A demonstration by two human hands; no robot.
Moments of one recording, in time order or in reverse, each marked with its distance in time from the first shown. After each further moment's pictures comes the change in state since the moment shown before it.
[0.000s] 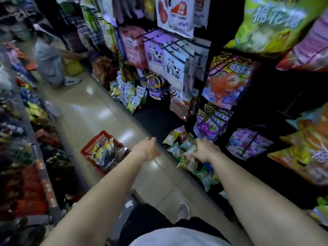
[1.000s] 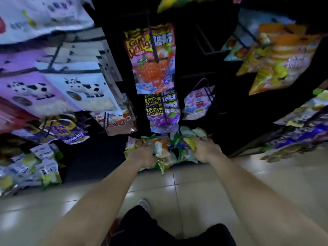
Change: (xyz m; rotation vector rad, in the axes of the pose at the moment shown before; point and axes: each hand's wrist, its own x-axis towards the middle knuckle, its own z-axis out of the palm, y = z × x) left_hand 0.266 0.030 0.011 0.532 -0.309 0.823; right_hand 0.067 -0.021 0.089 0.503 0.149 0.788
